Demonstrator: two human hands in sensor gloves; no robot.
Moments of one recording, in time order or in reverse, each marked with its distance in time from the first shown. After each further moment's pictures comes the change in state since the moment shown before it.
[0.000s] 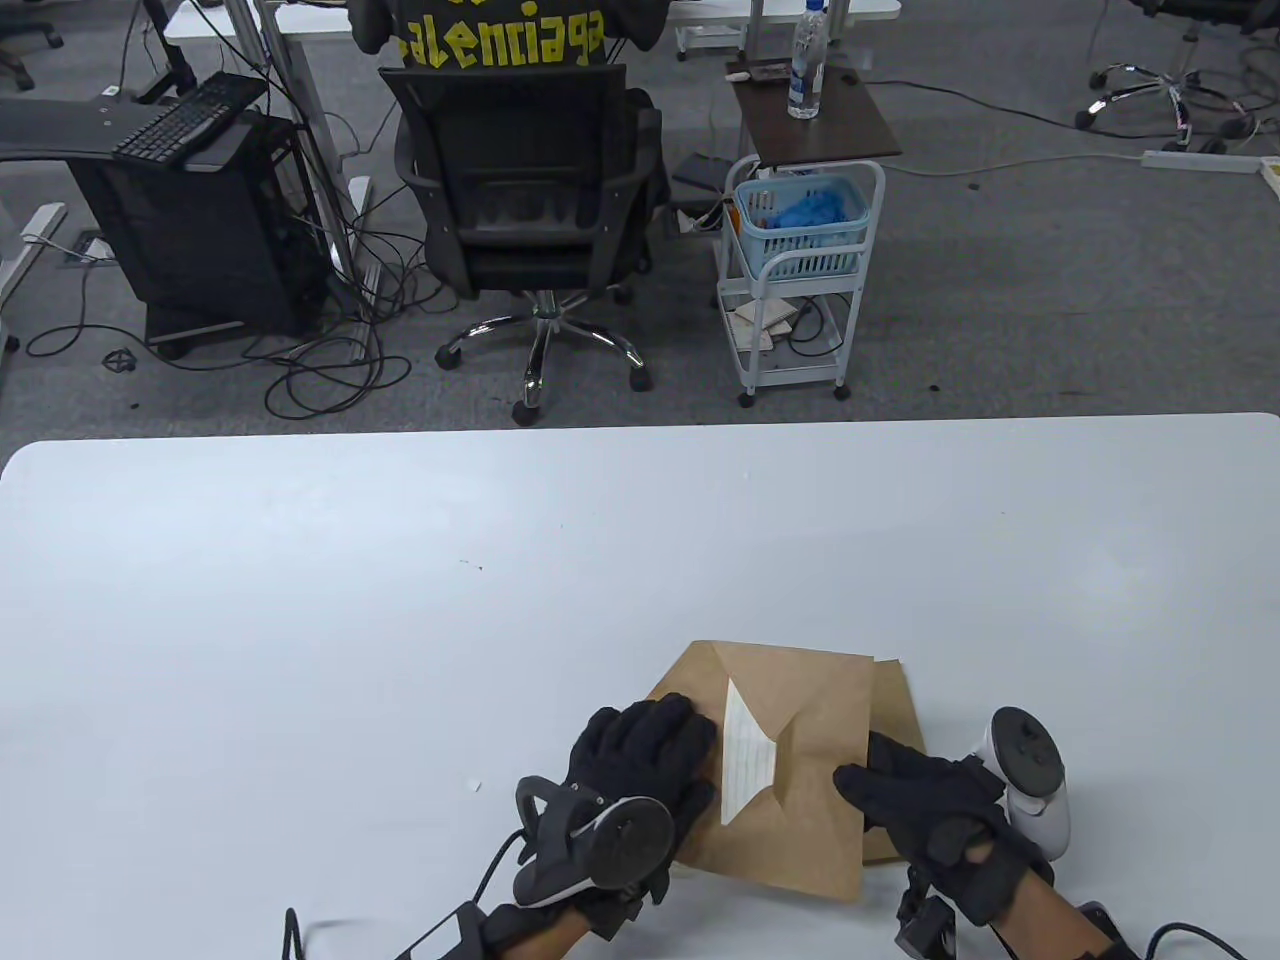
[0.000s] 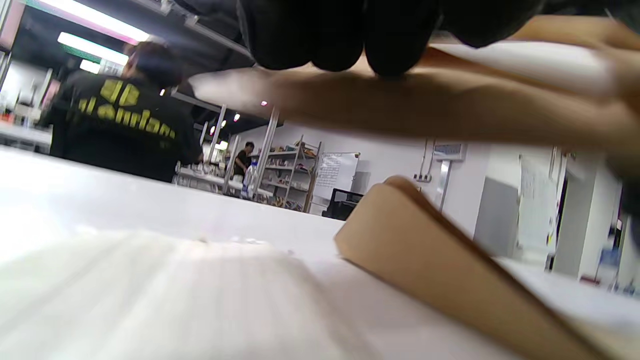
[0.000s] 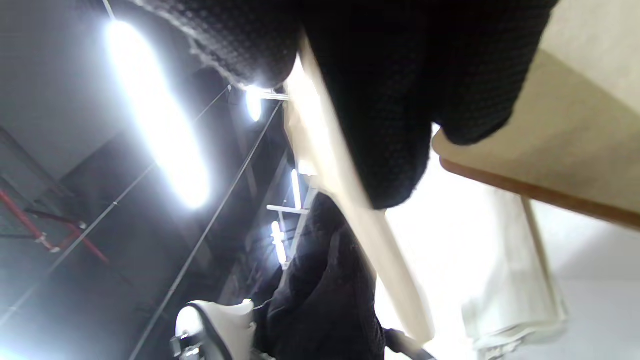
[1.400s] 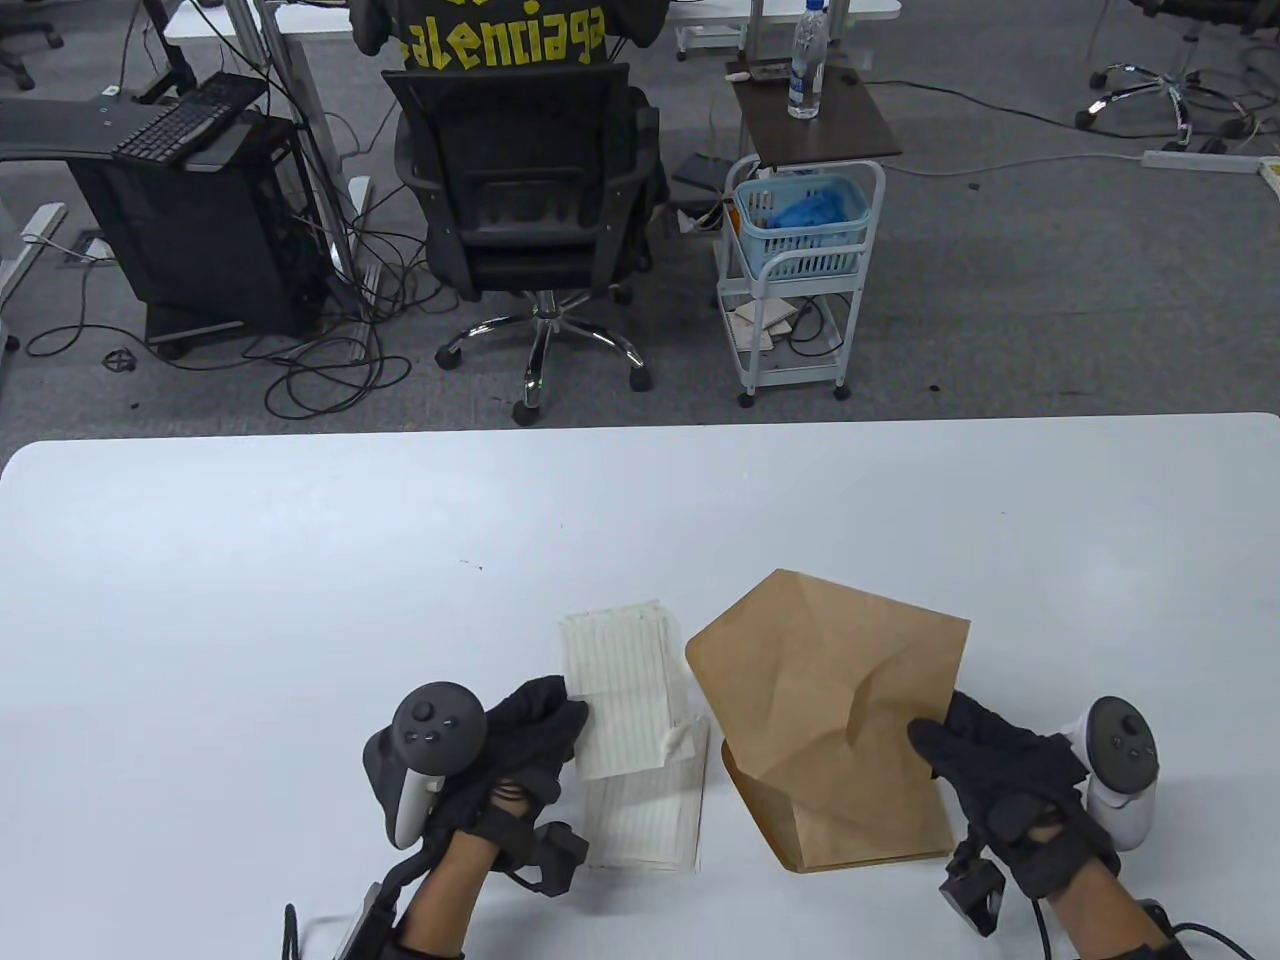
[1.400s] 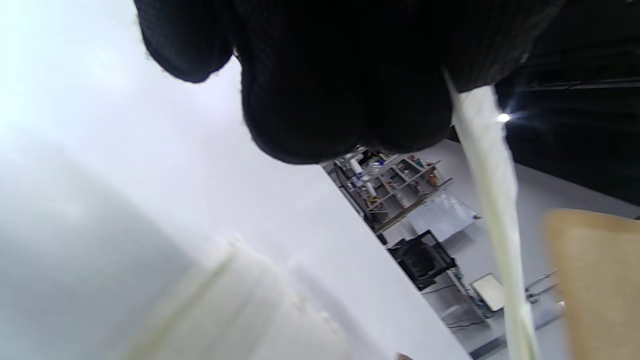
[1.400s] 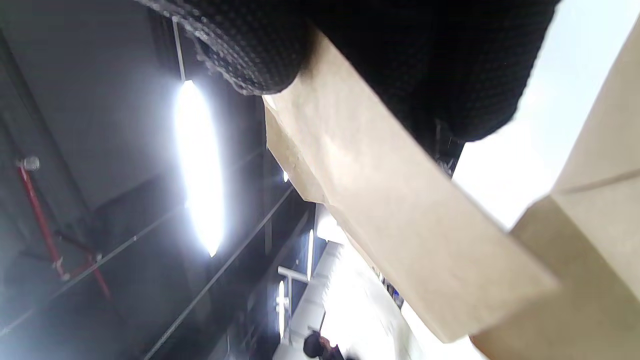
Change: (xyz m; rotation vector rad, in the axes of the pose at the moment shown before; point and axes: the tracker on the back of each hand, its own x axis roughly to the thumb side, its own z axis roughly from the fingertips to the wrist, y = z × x) left_hand -0.122 0.032 0.005 -0.014 0.530 0.496; right_hand 0.034 -0.064 0.025 -0.304 -0.116 0.133
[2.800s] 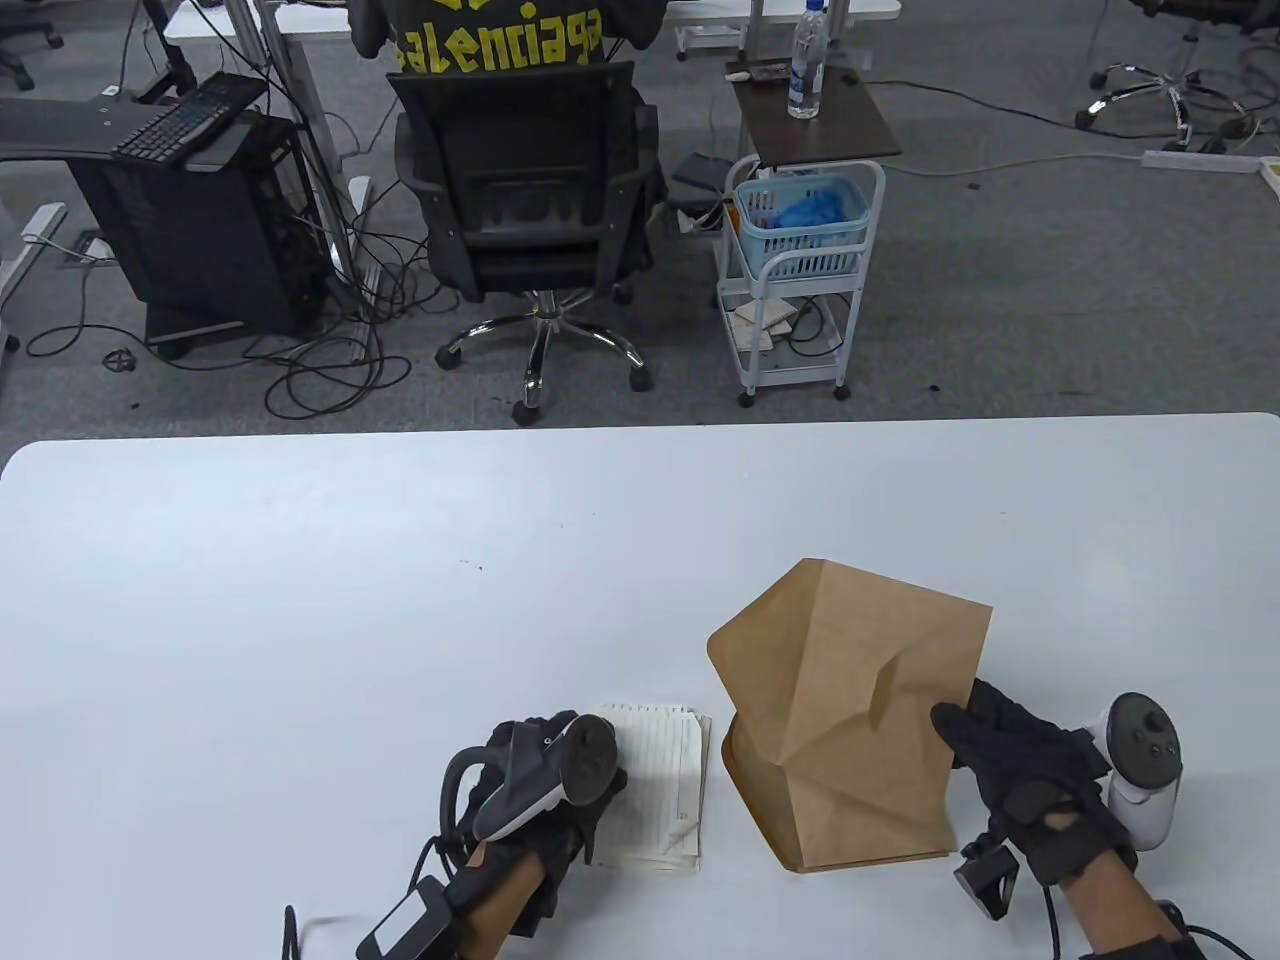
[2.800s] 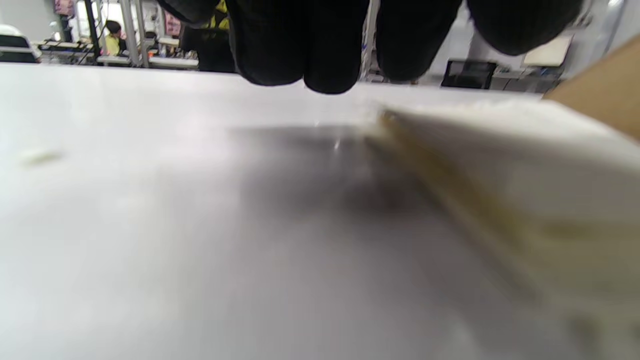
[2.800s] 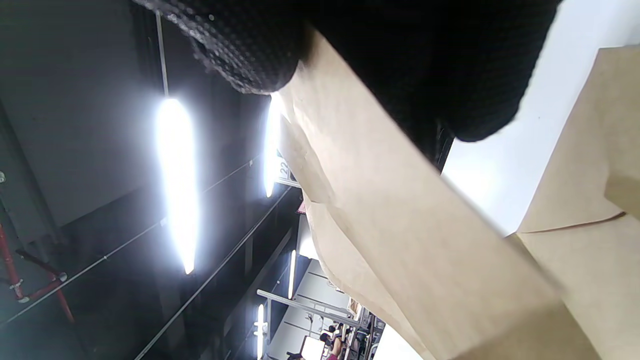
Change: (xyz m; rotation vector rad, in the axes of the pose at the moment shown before) left_hand 0.033 -0.057 0.008 -0.182 -0.145 -0.827; right_hand -0.007 -0.007 -0.001 -0.024 0.043 0.037
